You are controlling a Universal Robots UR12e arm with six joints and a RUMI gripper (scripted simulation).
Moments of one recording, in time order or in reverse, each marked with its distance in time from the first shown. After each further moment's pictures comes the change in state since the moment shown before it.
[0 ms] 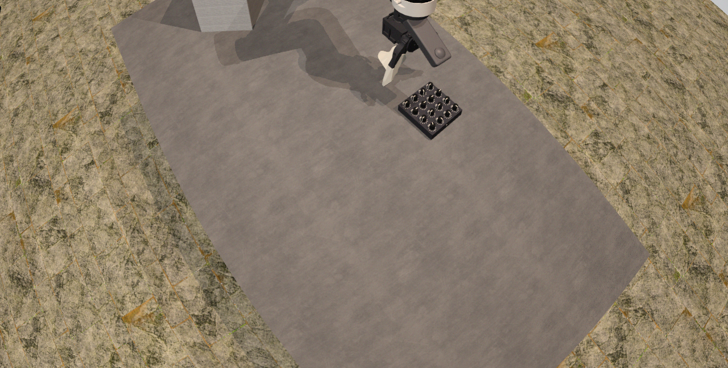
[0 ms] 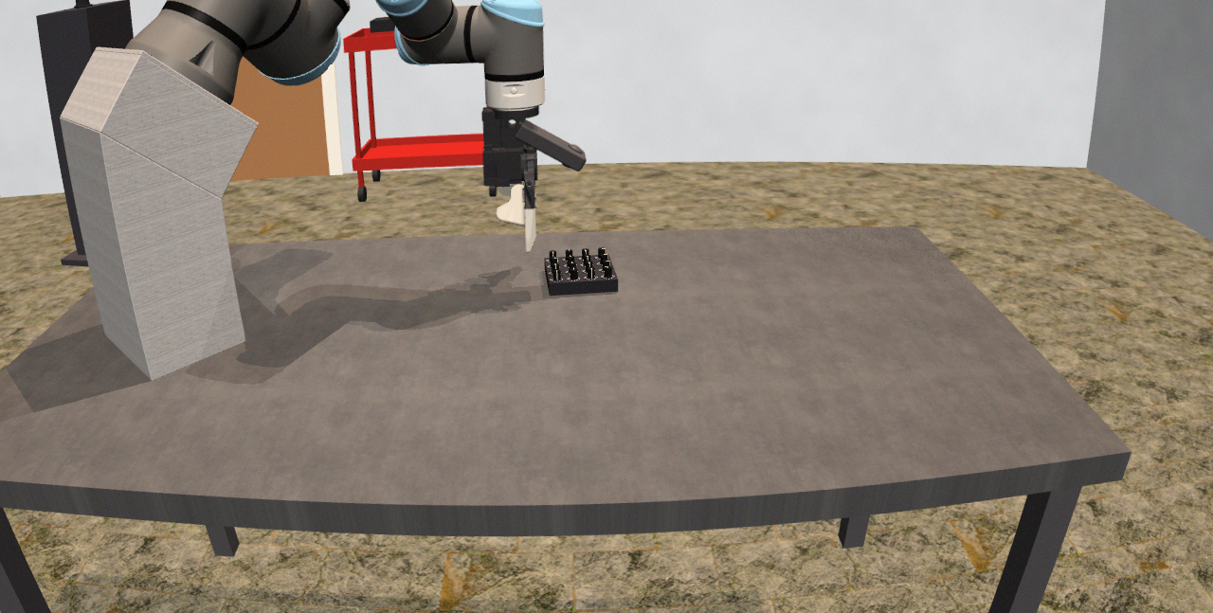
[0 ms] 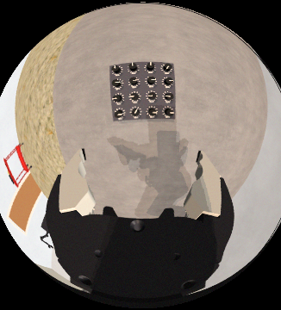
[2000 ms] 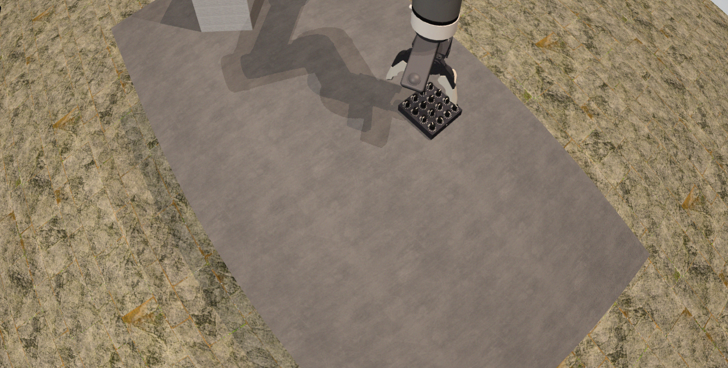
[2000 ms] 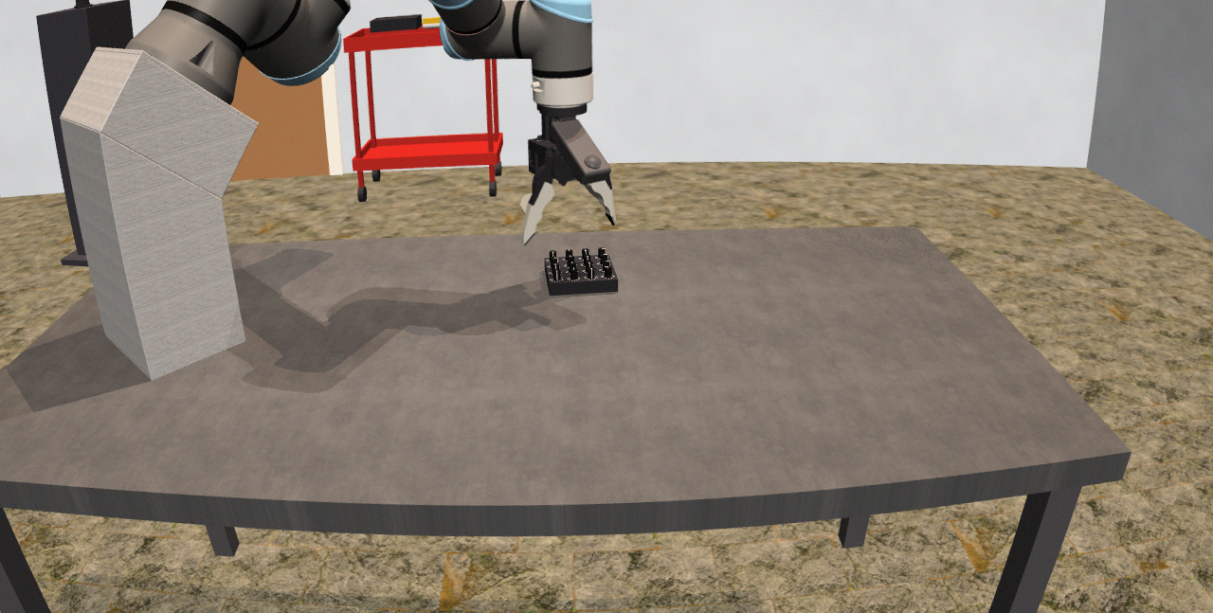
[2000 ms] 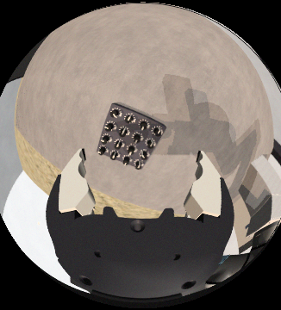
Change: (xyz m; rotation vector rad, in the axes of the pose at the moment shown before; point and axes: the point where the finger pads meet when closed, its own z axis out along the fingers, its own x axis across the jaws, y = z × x) arm 0.029 -0.063 -0.005 -0.005 -0.004 1.084
